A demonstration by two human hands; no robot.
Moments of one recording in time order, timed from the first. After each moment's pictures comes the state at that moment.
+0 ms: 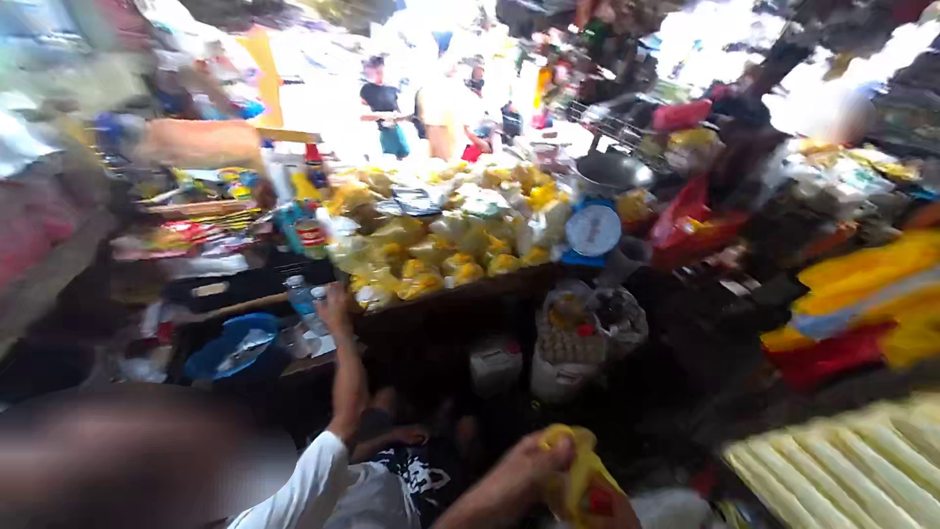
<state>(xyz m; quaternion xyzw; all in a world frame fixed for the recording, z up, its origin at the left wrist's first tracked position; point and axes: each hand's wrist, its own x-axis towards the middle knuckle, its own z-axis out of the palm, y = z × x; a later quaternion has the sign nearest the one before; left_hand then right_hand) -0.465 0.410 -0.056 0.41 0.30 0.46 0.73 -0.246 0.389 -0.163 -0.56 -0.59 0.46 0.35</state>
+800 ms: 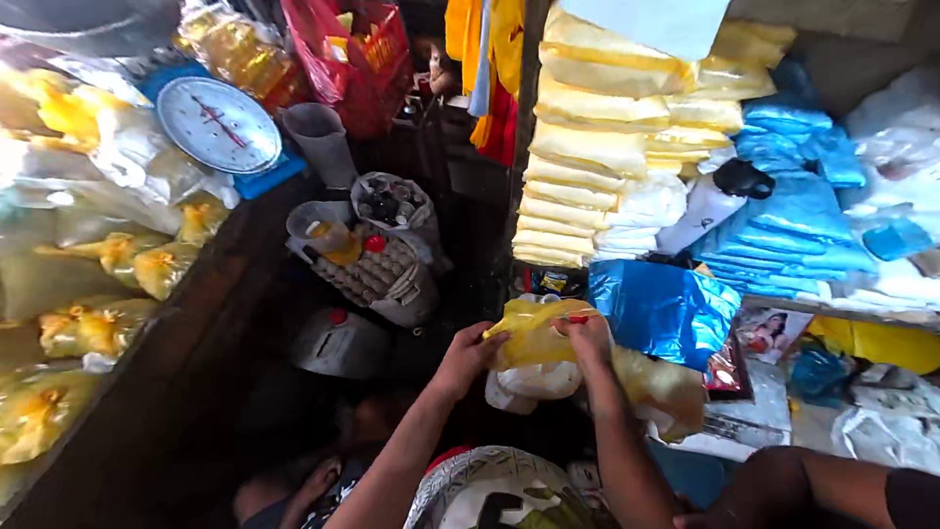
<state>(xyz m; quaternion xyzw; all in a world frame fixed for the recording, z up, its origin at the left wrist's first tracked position) -0.290 0.467 -0.134 0.61 0.27 0.14 0.73 -0.079 0.336 -0.156 -0.84 -0.16 0.22 0.47</state>
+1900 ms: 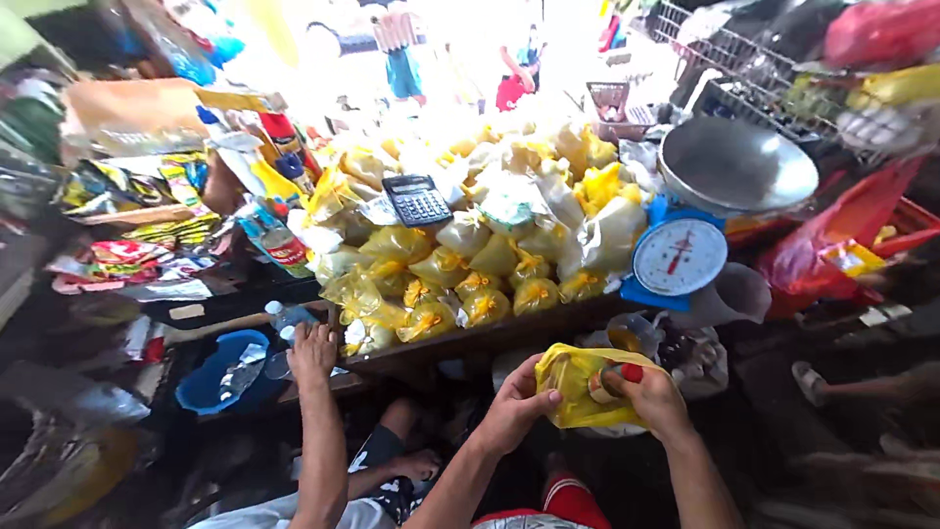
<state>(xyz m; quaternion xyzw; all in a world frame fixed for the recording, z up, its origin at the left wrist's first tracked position) -0.586 0.762 -0.088 0.38 0.22 0.65 0.63 -0.352 0.879 -0.087 -0.56 -0.68 0.42 0.23</state>
